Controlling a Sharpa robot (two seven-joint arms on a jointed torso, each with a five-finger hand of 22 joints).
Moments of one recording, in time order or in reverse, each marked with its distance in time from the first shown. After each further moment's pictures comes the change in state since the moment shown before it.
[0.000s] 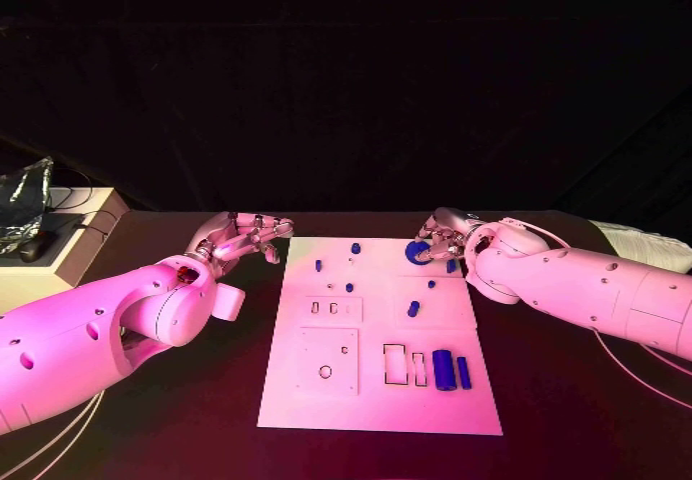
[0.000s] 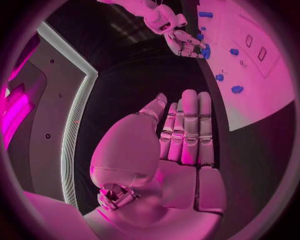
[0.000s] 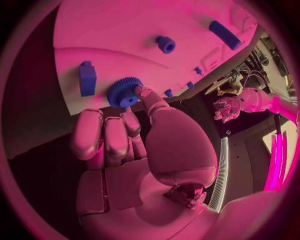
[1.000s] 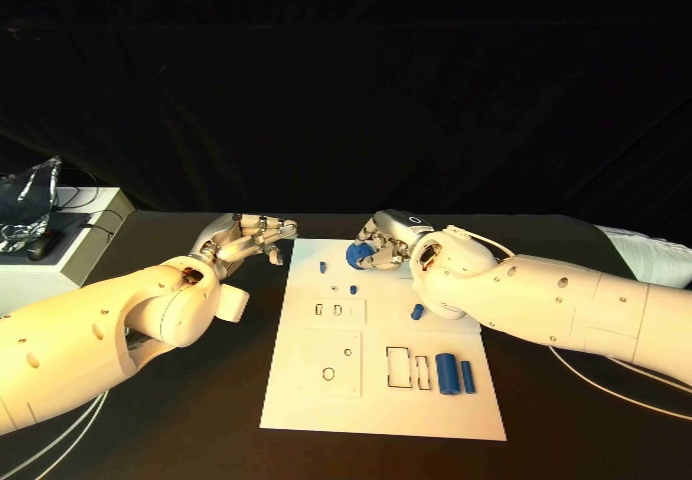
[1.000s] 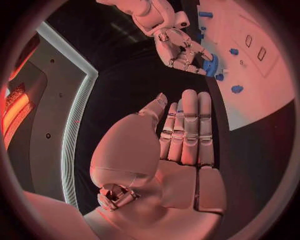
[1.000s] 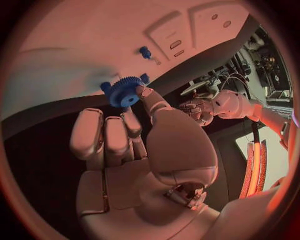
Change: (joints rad) left arm 0.000 0.001 0.000 0.001 0.000 -0.001 0.001; left_hand 0.000 0.000 0.007 -0.001 0.000 -0.004 0.004 0.000 0.000 -0.004 0.004 0.000 0.000 0.000 0.000 0.000 -0.001 0.000 0.000 0.000 0.000 -0.001; right arm 0.001 0.126 0.003 0.130 -0.127 -0.094 -0.011; right_hand -0.015 -0.002 -0.003 0.003 -0.007 0.012 -0.001 -0.002 0.001 0.016 -0.016 -0.005 0.001 0.004 -0.004 -0.002 0.003 0.000 0.000 0.000 0.000 0.001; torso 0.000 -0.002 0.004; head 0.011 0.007
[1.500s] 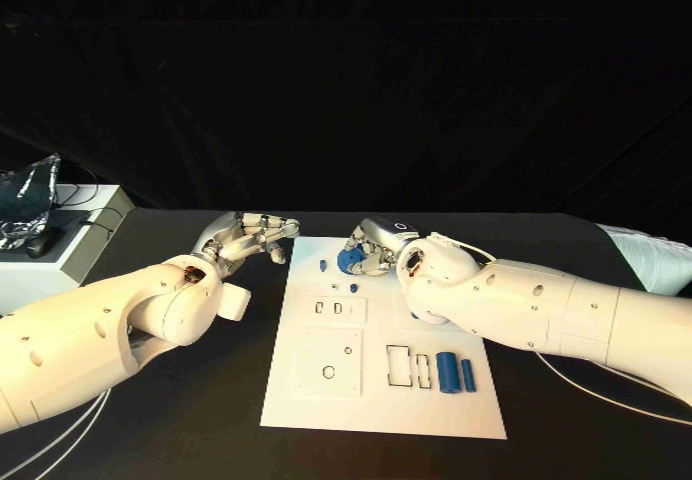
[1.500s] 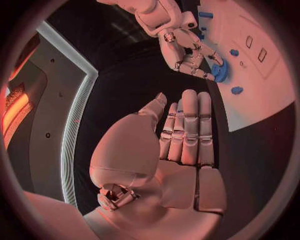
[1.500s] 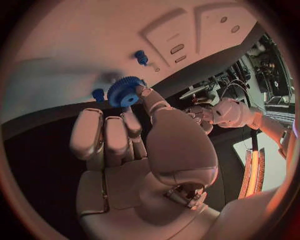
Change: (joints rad) left arm 0.000 0.006 0.000 -0.001 0.000 0.000 -0.001; left_hand -0.006 -0.006 0.000 0.000 0.000 -0.004 -0.004 0.000 0.000 0.000 0.000 0.000 0.000 -0.004 0.004 0.004 -0.001 0.000 -0.004 0.004 0.000 -0.002; right arm -0.028 0.062 -0.003 -0.053 -0.062 -0.006 -0.013; right_hand 0.005 -0.006 0.000 0.000 -0.002 0.000 0.000 0.002 0.000 0.000 0.000 0.000 0.000 0.000 0.000 -0.001 0.000 0.000 0.000 0.000 0.000 0.000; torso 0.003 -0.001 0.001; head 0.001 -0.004
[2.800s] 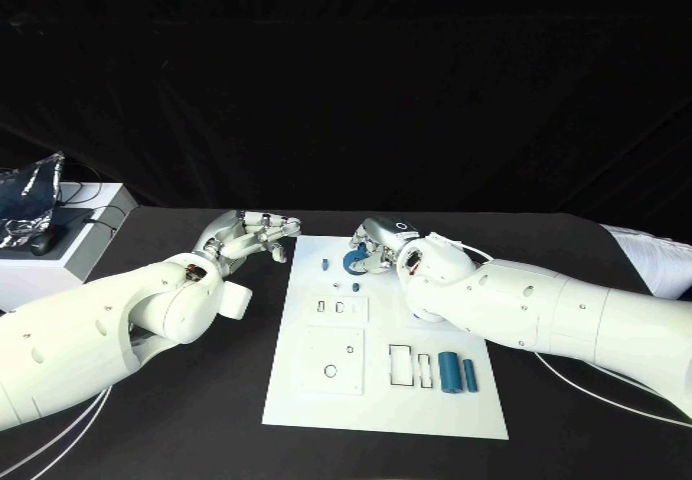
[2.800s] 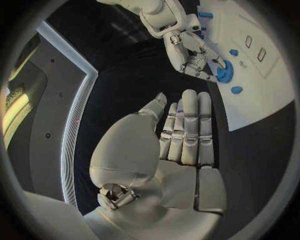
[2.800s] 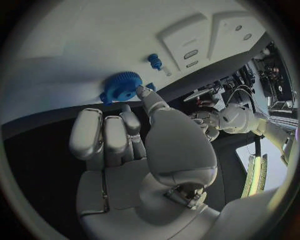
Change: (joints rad) left arm 0.000 -0.009 0.000 0.006 0.000 0.000 0.000; left_hand 0.000 0.000 0.000 0.000 0.000 0.000 0.000 0.000 0.000 0.000 0.000 0.000 0.000 0.000 0.000 0.000 0.000 0.000 0.000 0.000 0.000 0.000; right arm -0.009 0.043 -0.001 -0.075 -0.022 -0.002 -0.010; right_hand -0.005 -0.039 -0.089 0.050 -0.068 -0.078 0.025 0.004 0.000 -0.024 0.020 -0.047 -0.035 -0.001 0.007 -0.004 0.009 -0.004 0.000 0.000 0.000 0.000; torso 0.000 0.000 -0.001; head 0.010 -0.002
